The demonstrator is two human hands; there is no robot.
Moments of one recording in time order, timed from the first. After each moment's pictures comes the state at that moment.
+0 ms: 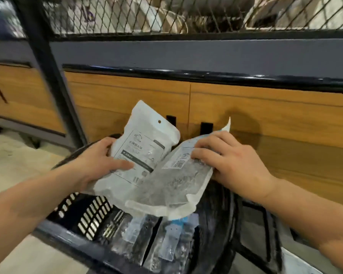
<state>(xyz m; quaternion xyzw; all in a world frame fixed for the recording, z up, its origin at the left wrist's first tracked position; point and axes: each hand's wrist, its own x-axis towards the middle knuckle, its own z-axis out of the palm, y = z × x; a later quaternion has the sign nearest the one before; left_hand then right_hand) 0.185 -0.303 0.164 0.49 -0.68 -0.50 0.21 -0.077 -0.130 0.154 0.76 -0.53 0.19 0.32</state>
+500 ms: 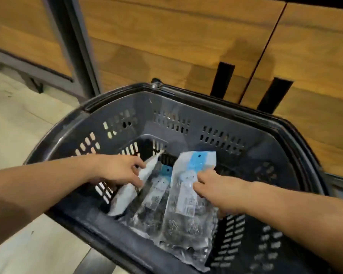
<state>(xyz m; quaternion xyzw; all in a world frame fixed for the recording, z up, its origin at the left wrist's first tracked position) 0.234 -0.389 0.010 0.46 -0.77 -0.40 -0.19 0.000 -0.238 0.001 0.76 -0.56 -0.29 -0.11</state>
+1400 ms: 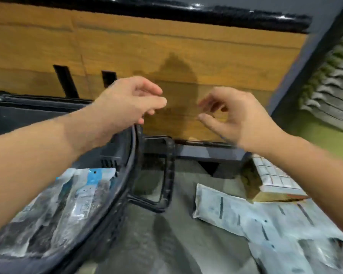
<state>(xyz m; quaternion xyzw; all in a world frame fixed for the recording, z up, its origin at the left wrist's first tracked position) -0.022 -0.164 0.165 0.24 -0.80 -0.51 0.20 -0.174 0.013 0.157 0.57 -0.78 0.26 0.09</state>
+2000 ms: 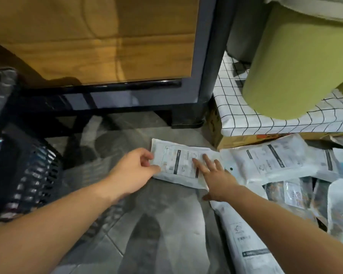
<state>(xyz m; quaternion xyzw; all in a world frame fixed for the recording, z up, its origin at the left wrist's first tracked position) -0.133 0.024 -0.091 0.37 -0.81 -0.45 -0.07 -0.278 0.219 -0.205 0.38 -0.88 -0.09 -0.28</state>
